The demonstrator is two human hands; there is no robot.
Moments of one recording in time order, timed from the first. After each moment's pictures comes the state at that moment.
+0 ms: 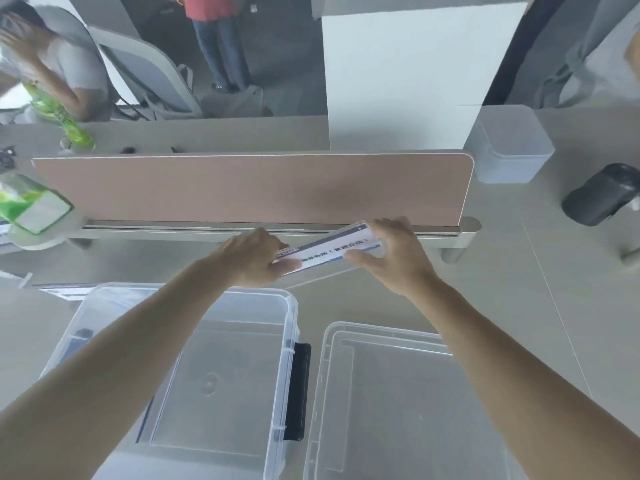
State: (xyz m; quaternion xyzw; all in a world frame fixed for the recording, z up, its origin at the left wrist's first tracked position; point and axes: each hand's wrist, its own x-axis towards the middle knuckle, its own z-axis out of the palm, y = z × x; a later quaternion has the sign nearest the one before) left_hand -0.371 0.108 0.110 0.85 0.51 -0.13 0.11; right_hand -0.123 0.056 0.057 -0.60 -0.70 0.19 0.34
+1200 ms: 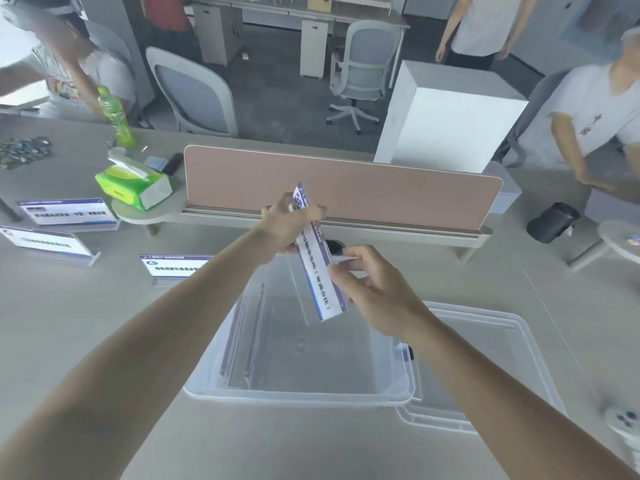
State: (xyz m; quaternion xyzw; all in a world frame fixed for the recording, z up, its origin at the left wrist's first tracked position) left_hand -0.583 0.035 0.187 0.53 0.56 0.28 0.57; right_hand -0.433 -0.105 0.184 -0.65 -0.56 0.40 0.31
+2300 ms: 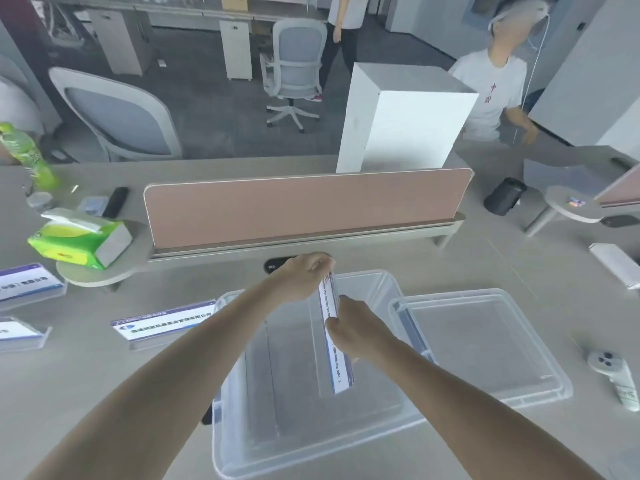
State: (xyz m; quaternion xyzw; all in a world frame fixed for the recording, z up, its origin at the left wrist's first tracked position) left_hand -0.587 0.085 0.123 0.80 0.41 0.04 0.44; right_hand -0.499 -0.042 0.131 -0.81 -0.48 0.33 0.06
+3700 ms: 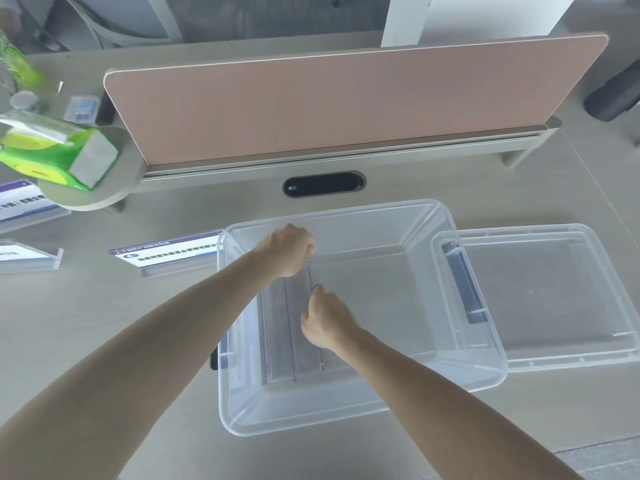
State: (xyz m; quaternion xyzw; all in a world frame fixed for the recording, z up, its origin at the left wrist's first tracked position) left_hand -0.618 0.120 -0.021 0.87 0.43 -0.11 0.23; right_hand -0.554 -0.014 -0.035 -0.77 -0.53 0.35 -0.06
